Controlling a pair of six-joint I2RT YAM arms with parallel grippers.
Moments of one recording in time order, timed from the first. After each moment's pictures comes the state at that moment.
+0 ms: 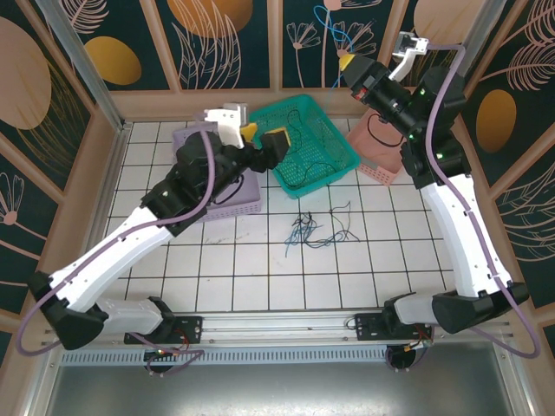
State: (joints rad) left arm -0.81 1.30 1.39 -0.16 -0.16 -0.43; right arm 0.35 1.33 1.71 -0.19 -0.40 0.82
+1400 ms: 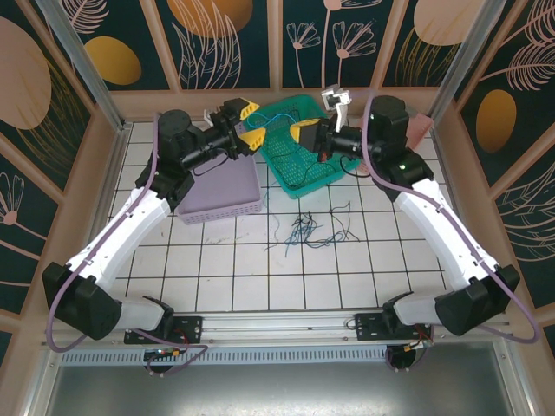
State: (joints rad) left arm -0.46 1.36 1.28 0.09 0.52 -1.94; right arm 0.46 1.34 1.45 -0.23 -0.75 0.28
